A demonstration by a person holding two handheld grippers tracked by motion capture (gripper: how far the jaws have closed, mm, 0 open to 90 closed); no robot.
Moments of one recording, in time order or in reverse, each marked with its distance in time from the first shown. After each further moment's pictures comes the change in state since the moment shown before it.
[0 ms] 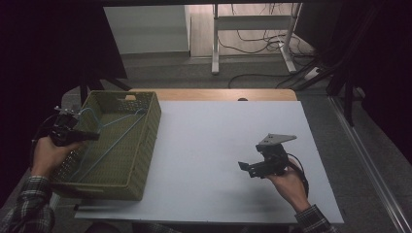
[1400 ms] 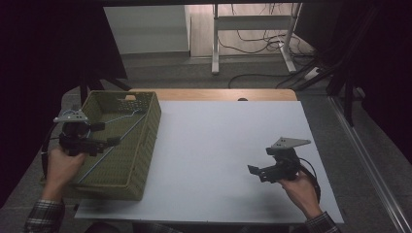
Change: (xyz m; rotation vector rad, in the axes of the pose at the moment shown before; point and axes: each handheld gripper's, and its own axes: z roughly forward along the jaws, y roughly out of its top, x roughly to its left) left arm -0.117 -0.004 -0.029 -0.326 -0.126 0.236; right arm -0.008 -0.016 -0.025 -0.021 0.002 0.032
